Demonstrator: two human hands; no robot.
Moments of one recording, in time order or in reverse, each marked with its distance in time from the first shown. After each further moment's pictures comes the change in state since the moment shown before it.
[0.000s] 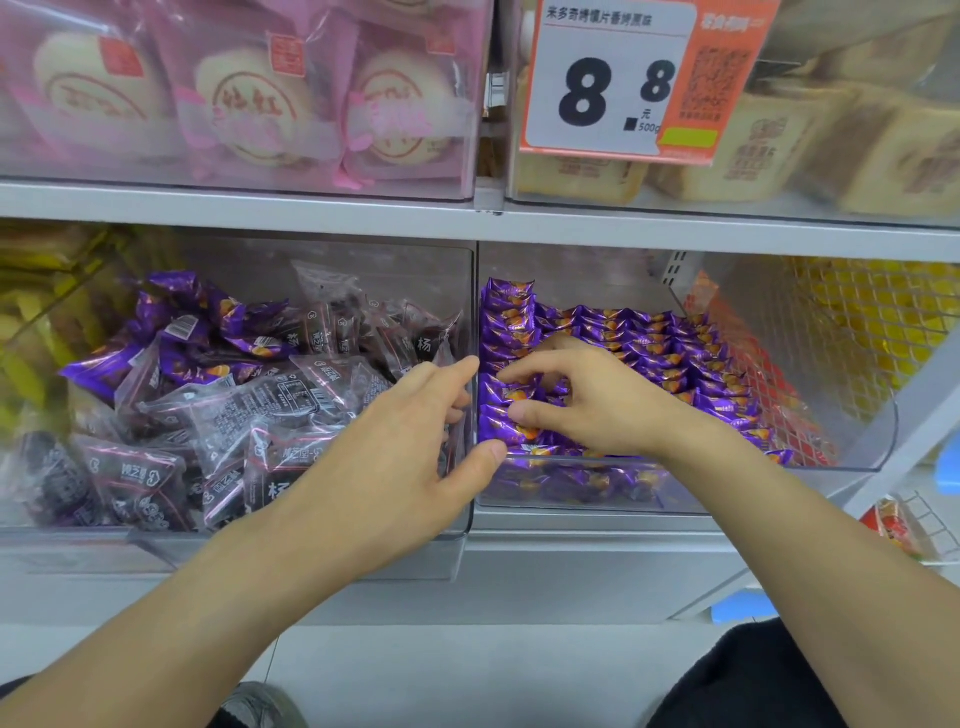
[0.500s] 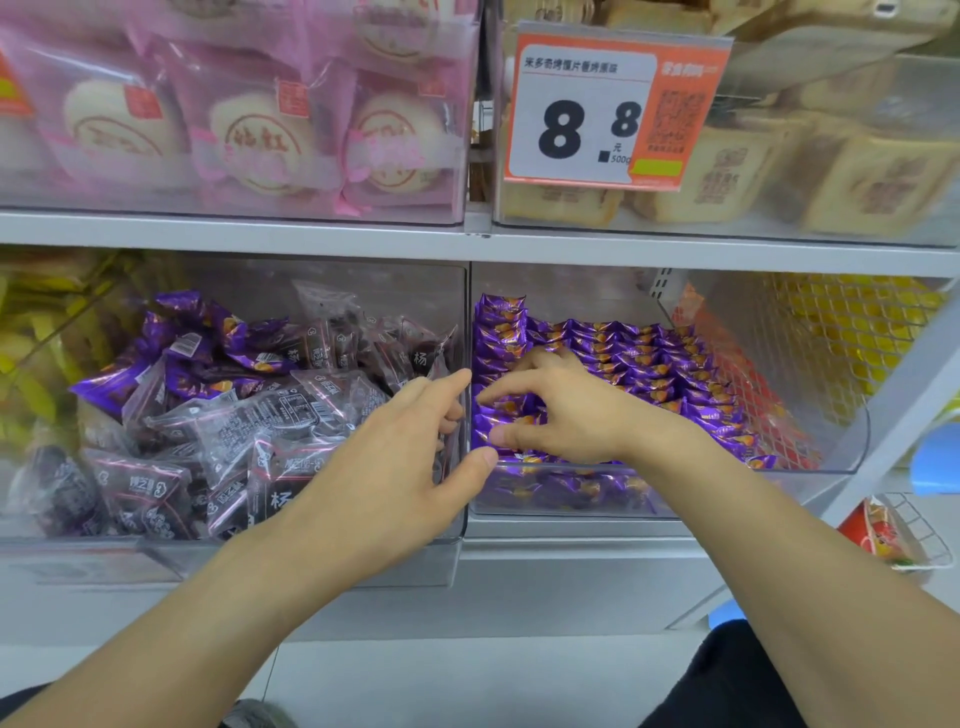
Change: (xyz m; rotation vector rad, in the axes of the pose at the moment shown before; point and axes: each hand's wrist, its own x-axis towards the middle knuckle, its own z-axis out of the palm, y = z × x) left_hand -0.001 -0.001 0.003 -0.016 0.021 -0.008; right_hand 0.006 -0.011 0.000 -0.129 -0.096 0.008
